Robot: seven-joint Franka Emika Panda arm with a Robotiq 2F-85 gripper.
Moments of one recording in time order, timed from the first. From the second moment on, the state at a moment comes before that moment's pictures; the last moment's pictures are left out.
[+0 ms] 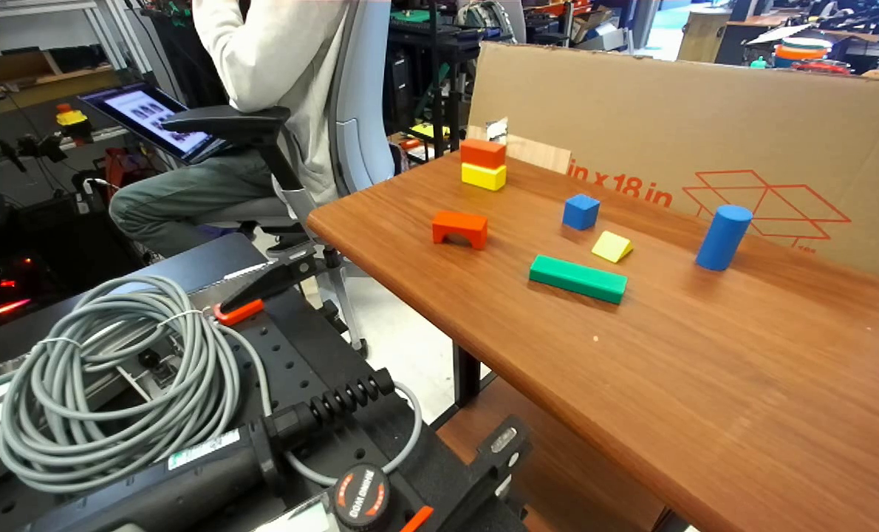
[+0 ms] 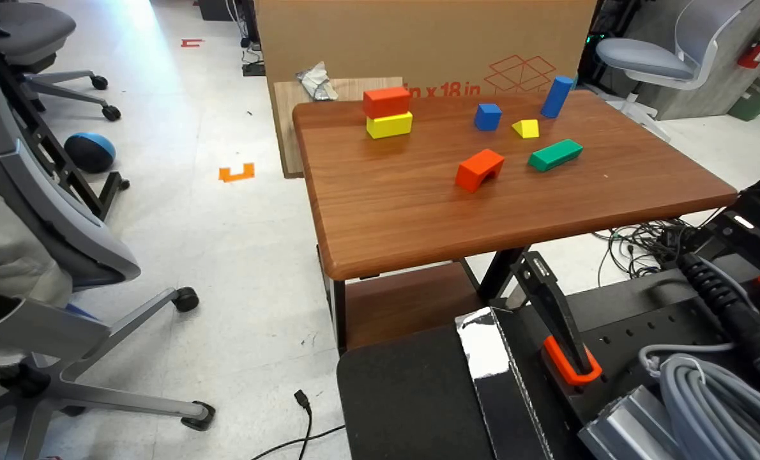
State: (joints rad) arm -0.05 -0.39 -0.13 -2.52 -0.03 1.90 -0.12
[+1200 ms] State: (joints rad) arm 0.09 0.17 0.07 -2.13 0.10 2.20 0.07
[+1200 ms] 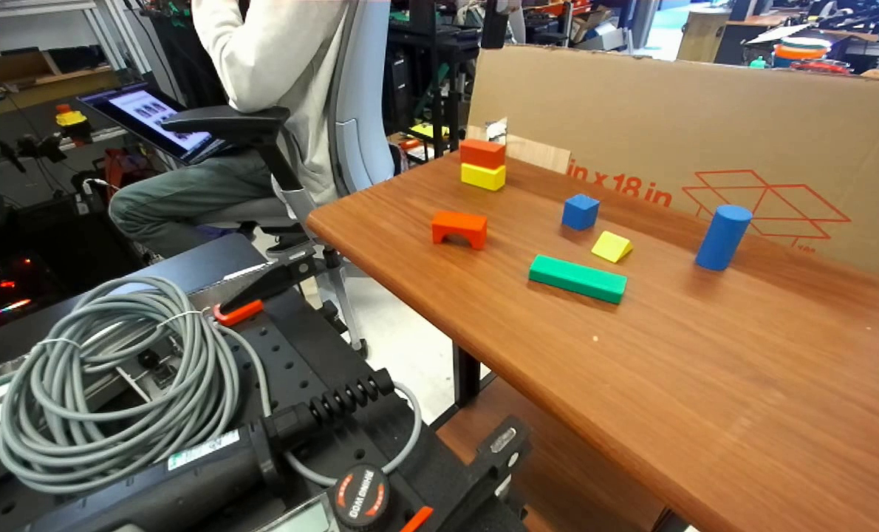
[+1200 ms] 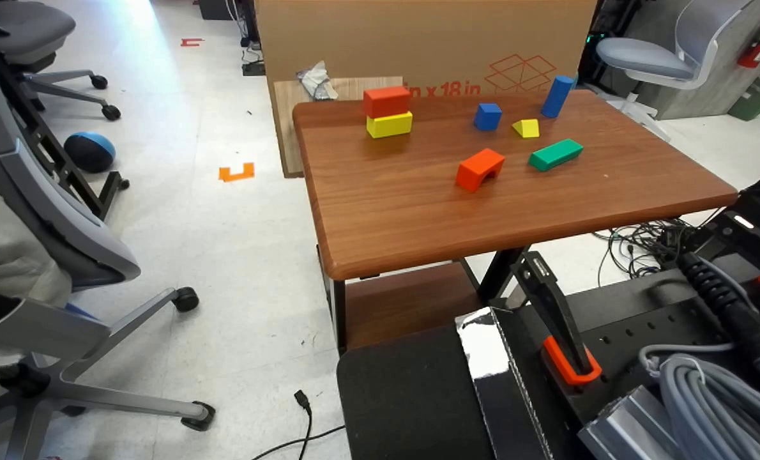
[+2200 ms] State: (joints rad) arm 0.20 0.57 0.08 -1.74 -0.09 2.23 0.14
